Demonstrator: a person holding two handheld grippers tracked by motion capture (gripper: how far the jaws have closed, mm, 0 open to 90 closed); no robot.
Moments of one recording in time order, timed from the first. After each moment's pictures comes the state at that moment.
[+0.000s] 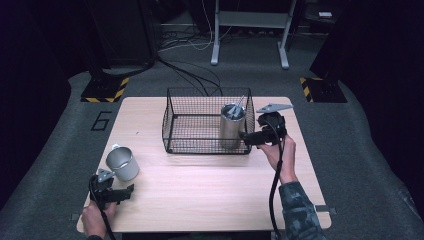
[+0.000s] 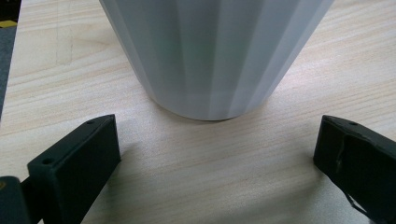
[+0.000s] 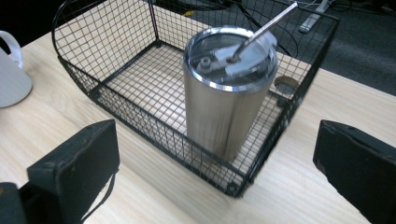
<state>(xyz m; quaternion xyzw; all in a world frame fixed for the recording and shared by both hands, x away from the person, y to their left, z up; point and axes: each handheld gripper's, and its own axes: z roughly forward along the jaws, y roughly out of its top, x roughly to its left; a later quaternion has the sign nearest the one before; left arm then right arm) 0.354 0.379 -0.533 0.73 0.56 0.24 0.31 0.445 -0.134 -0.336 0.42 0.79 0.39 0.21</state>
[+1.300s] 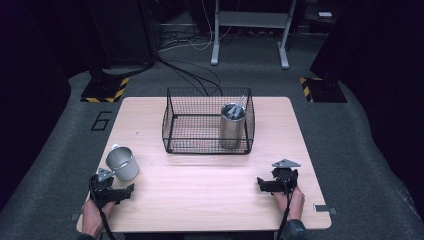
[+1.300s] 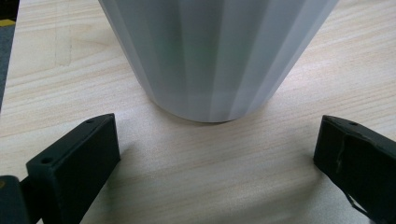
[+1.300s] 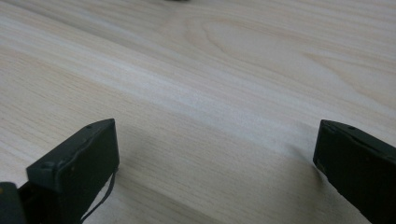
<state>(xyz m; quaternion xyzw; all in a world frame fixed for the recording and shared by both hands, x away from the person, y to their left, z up) 0.356 0.379 -0.532 0.73 0.56 0.24 0.31 0.399 -0.199 -0.526 0.50 0.77 0.32 0.21</state>
